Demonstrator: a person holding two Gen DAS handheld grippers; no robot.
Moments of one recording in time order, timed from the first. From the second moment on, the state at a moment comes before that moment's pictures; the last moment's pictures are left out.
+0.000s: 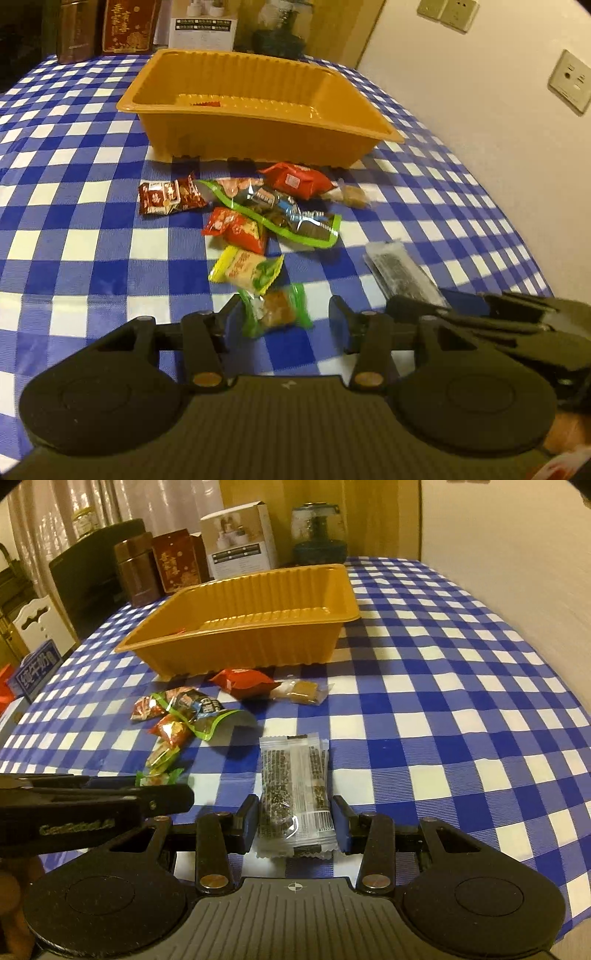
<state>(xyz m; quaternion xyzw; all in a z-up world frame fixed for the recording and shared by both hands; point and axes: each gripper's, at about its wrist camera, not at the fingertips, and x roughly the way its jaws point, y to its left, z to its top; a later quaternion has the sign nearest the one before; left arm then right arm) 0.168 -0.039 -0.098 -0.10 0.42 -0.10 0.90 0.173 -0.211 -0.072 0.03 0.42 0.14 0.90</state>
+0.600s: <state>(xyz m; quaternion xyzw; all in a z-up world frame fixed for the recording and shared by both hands) 0.159 -0.049 -0.099 -0.01 0.41 -0.09 0.91 0.173 -0.205 -0.075 0.01 0.41 0.13 0.90</state>
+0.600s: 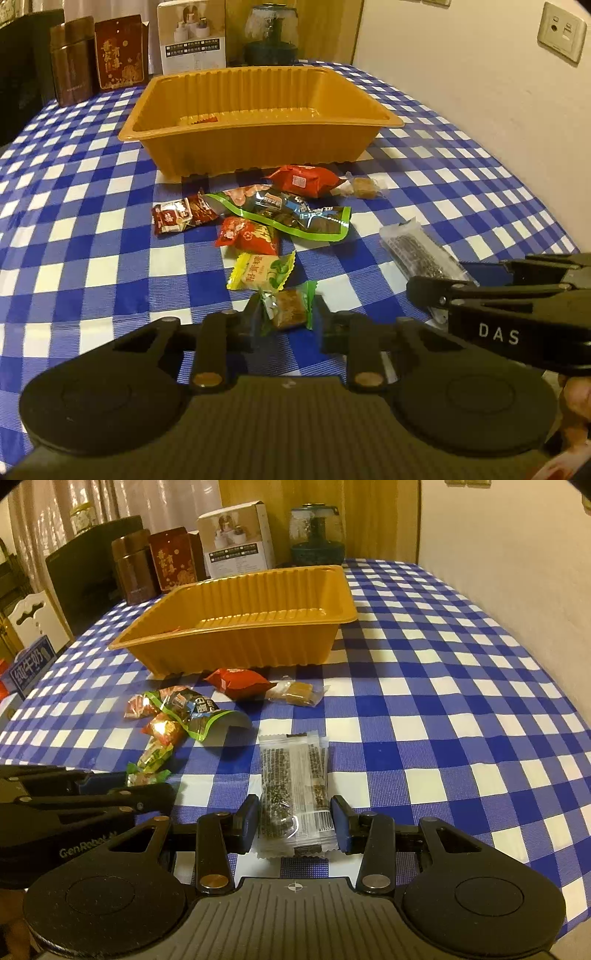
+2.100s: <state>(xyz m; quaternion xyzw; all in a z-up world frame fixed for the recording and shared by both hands) 0.163 -0.022 -0.041 -0.01 0.37 -0.10 0.92 0.179 -0.191 -0.025 0.02 0.32 0.14 0.94</state>
